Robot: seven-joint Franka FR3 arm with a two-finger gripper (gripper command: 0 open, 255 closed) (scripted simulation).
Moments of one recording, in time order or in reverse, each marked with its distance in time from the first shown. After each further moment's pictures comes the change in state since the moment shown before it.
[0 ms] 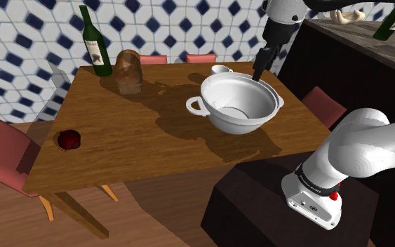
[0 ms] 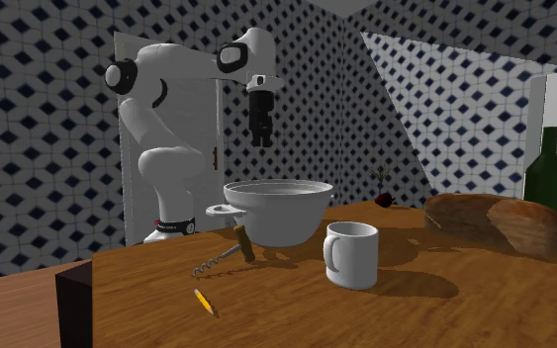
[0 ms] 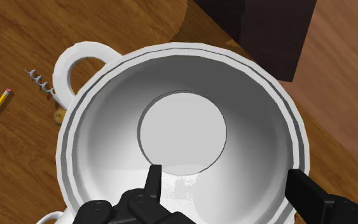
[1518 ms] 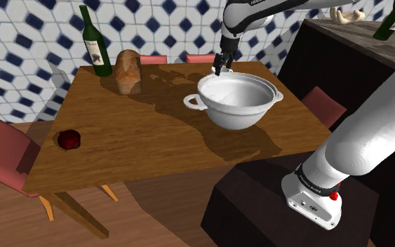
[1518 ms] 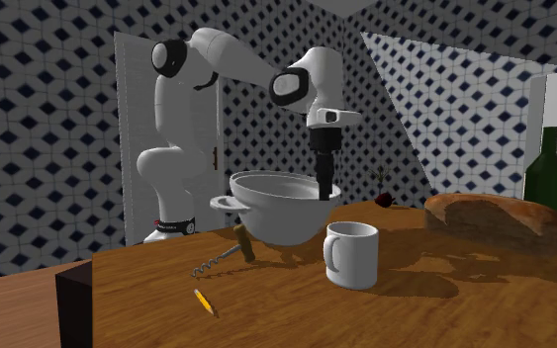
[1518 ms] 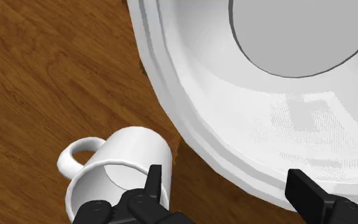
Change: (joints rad) arm -0.083 0.756 -0.131 0.351 -0.028 0.424 -0.159
